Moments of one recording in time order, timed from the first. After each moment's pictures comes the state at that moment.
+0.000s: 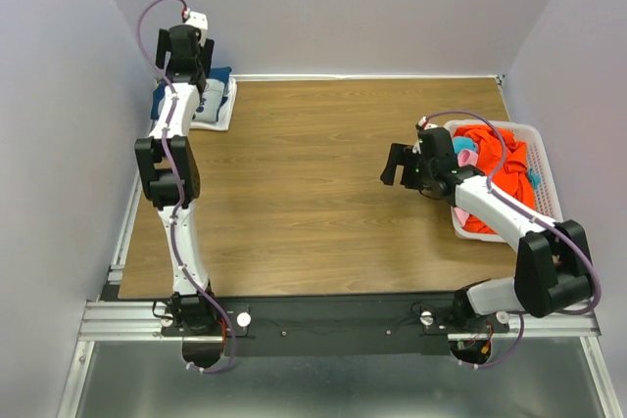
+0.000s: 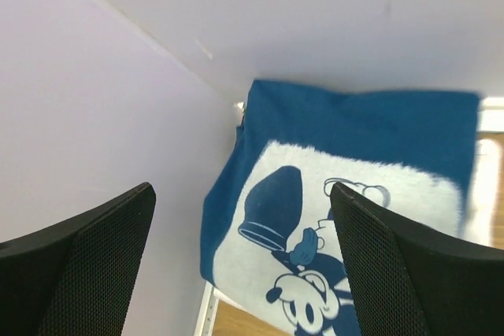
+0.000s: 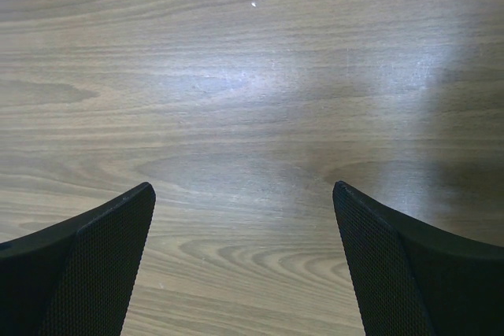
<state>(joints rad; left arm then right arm) 0.07 2.31 2.11 -0.10 -0.34 0.37 0.33 1.40 0.85 -0.25 -0.02 0.40</state>
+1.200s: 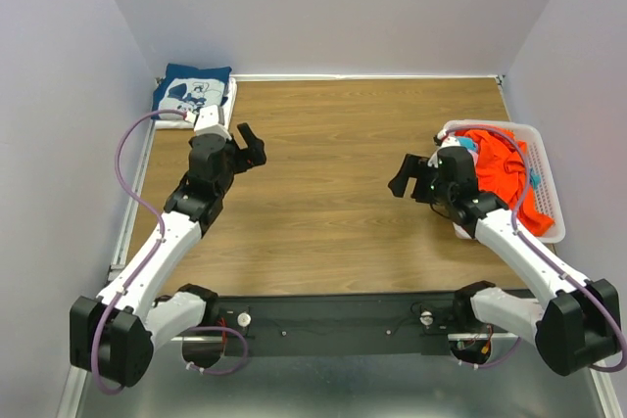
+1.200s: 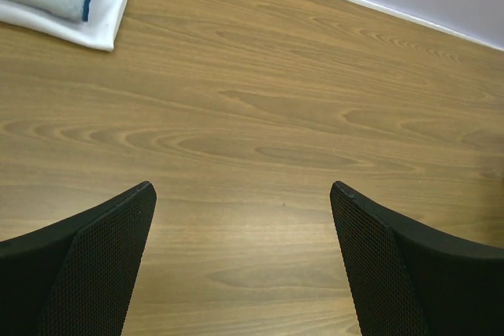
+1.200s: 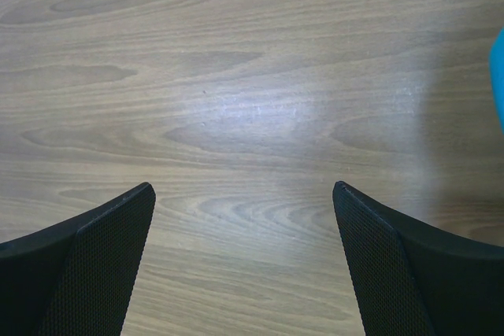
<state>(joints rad) -0.32 1.04 0.78 -0.04 -0.20 -0.45 0.33 1.08 0.69 -0.26 -0.03 0.45</state>
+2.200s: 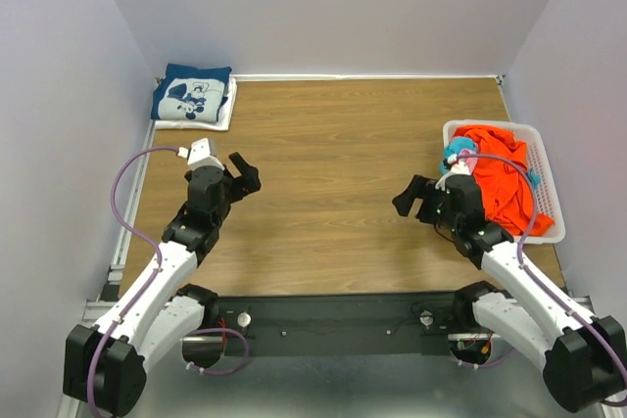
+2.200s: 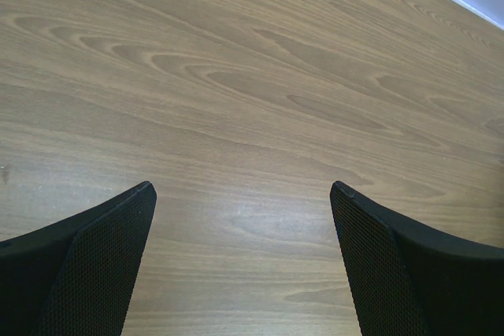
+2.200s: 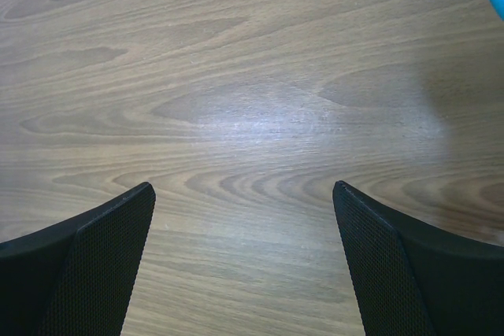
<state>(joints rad) -0.34 0.85 0.52 -0.04 -0.25 -0.58 0.33 0.86 0.44 -0.15 -0.03 0.51</state>
